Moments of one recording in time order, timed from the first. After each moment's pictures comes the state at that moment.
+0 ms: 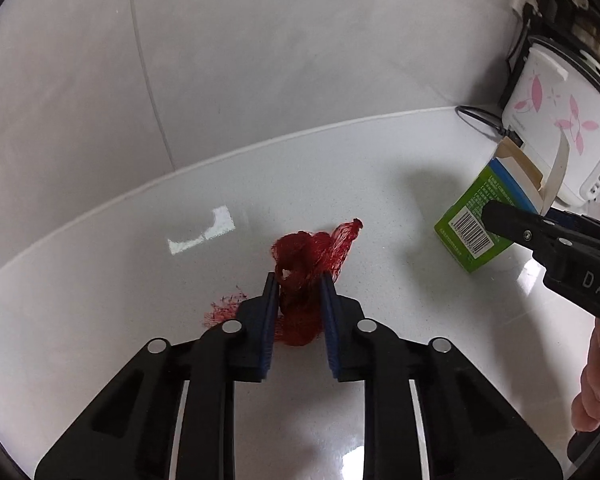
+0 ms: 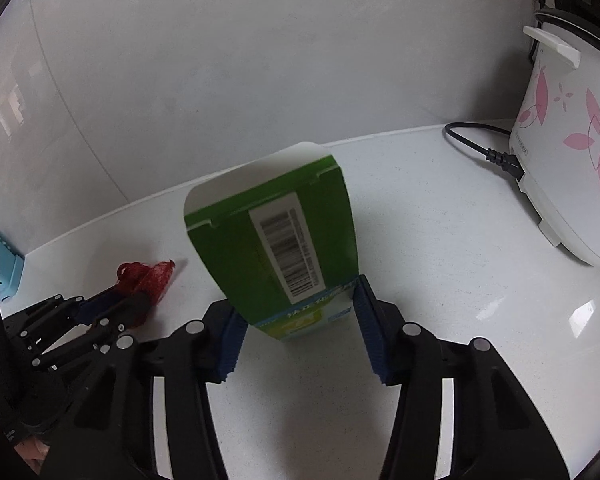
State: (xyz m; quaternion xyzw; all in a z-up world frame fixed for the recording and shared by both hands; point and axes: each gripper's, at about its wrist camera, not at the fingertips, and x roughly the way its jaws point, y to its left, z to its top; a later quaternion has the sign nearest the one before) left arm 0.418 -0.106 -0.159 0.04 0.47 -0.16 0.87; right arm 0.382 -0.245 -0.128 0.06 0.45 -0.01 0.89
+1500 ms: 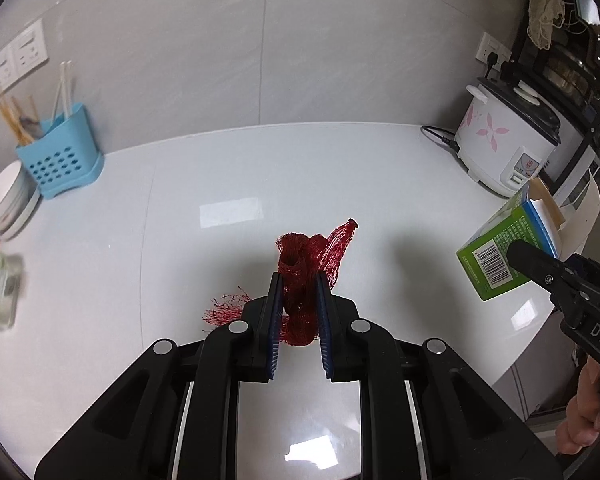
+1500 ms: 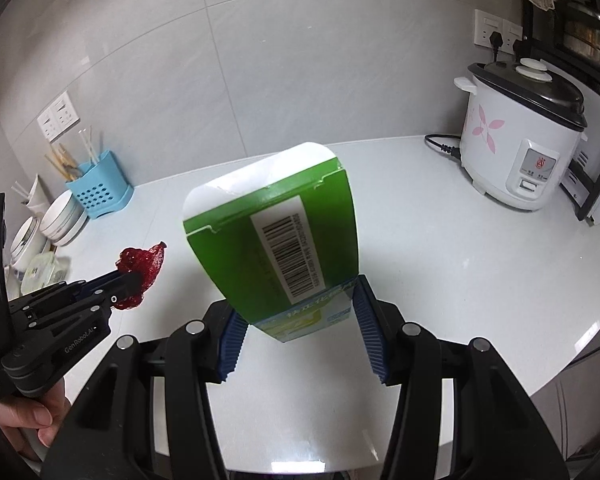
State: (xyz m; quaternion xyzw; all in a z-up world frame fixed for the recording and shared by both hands) left arm 0.150 -0.064 -0.041 -0.03 0.45 -0.06 0.89; right arm 0.118 -0.244 -0.013 0.03 0.41 0.07 0.91
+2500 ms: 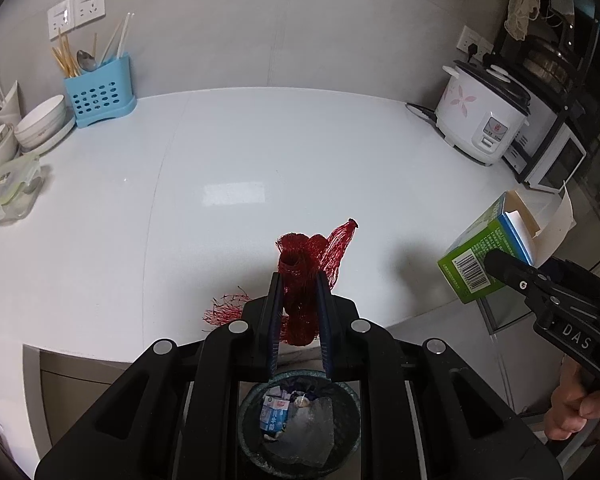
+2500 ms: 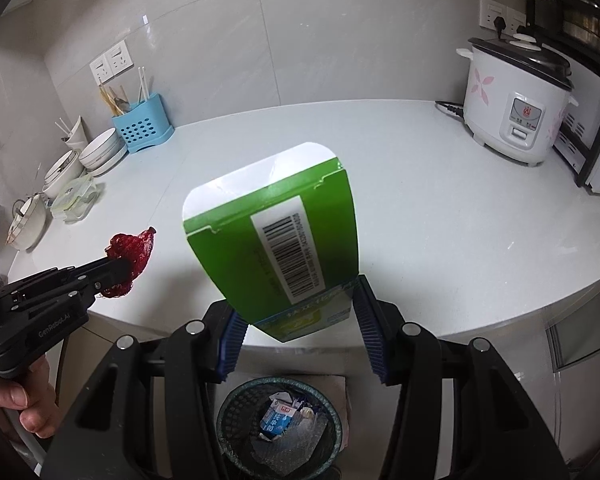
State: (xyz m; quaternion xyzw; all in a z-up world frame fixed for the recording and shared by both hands) left arm -0.002 -0.075 -0.058 -0.06 0.45 -0.05 0.89; right arm -0.009 -0.263 -0.046 0.00 0.43 0.13 0.89
